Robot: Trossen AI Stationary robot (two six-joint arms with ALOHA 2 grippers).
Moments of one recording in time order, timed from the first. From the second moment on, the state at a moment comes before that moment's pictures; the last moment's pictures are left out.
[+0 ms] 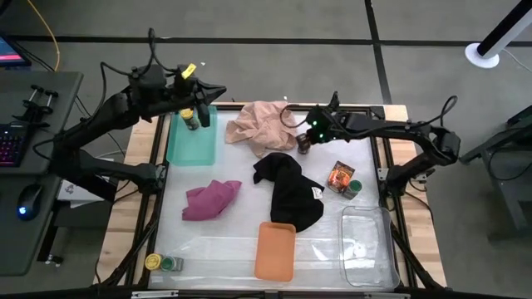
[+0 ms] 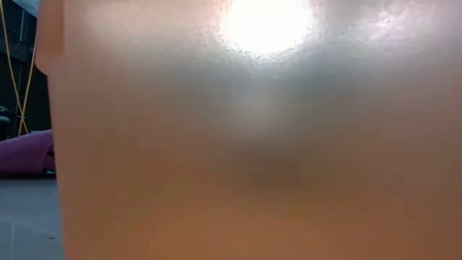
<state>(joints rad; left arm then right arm) 0.39 1.11 1.42 -0.50 -0.09 -0.05 -0.40 1.49 1.02 -0.55 0.14 0.58</state>
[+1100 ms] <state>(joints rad) 0.34 1.84 1.42 -0.13 0.17 0.06 -0.28 0.82 1.10 -0.87 0.44 0.72</state>
